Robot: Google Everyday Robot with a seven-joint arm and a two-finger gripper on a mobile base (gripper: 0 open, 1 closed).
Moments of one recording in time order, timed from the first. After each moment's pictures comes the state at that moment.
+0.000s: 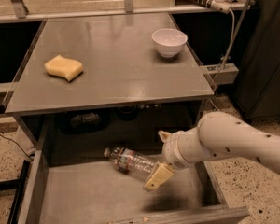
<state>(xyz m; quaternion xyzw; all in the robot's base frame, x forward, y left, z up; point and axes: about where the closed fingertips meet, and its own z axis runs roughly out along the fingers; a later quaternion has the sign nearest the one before) 0.458 -0.053 0.666 -0.56 0.76 0.16 0.29</state>
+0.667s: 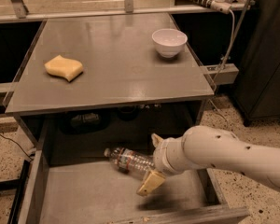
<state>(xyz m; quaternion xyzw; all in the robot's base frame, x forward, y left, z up) 0.457 -0.034 0.646 -0.58 0.75 0.11 0.30</state>
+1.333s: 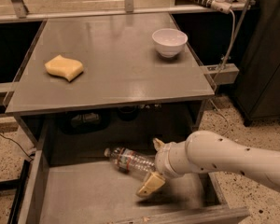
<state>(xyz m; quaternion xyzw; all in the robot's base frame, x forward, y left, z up) 0.460 -0.035 0.622 -0.56 0.76 0.14 0.30</state>
